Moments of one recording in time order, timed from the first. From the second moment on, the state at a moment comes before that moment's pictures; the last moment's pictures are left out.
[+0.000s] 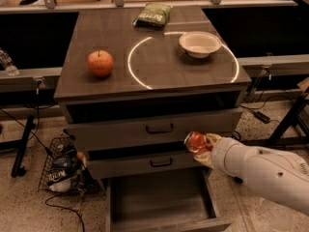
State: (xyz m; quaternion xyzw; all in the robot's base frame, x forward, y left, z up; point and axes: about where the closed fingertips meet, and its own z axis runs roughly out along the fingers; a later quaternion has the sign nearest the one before) arm 0.509 -0.169 0.651 -0.47 0.78 -0.04 0.41
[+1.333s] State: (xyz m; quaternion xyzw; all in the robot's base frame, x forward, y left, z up) arm 0.509 -0.117 0.893 -0.49 0.64 -0.04 0.60
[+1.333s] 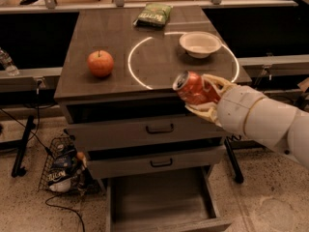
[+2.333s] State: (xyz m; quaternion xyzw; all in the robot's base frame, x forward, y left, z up) arm 0.579 -0.076 0.948 -0.45 0.58 0.01 0.68
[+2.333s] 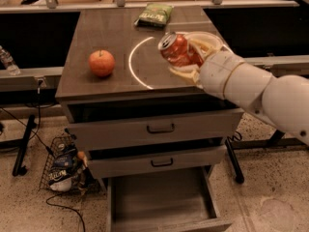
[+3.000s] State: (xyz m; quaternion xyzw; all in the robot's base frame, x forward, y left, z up) arm 0.648 -0.019 0.949 -0.38 0.58 0.13 0.71
